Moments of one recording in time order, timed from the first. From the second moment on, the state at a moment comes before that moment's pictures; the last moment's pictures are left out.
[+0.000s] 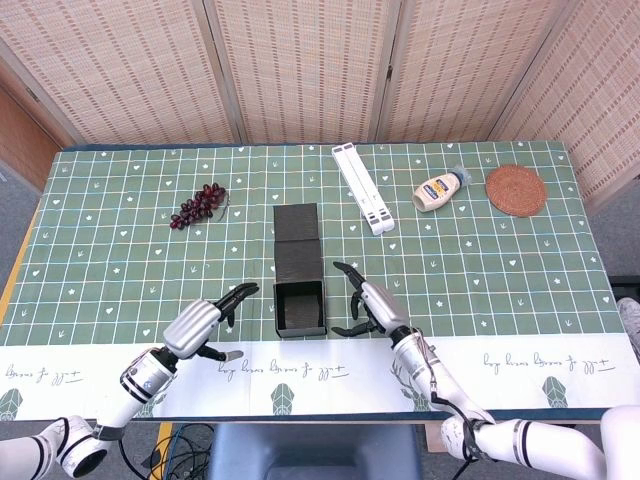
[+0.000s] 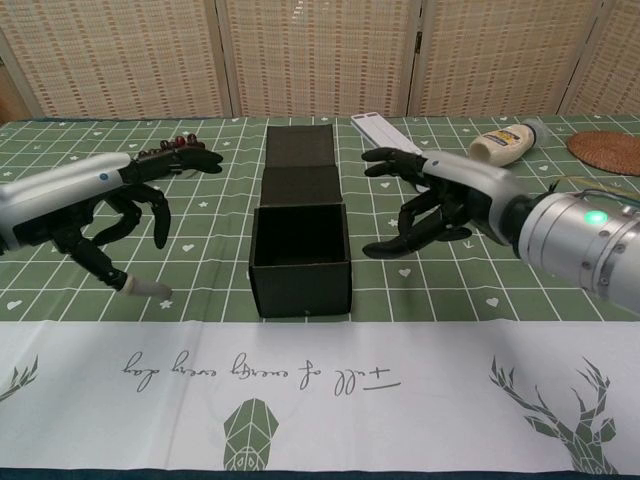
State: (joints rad) left arm -0.66 -1.47 0.08 -1.39 1.60 1.23 -0.42; right arm 0.62 -1.61 0.28 -1.60 -1.14 0.88 0.19
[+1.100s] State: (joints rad) left arm -0.77 -1.61 -0.12 -1.32 1.28 0.73 -0.70; right arm 0.55 -1.34 0.32 -1.87 -1.22 1.03 0.31
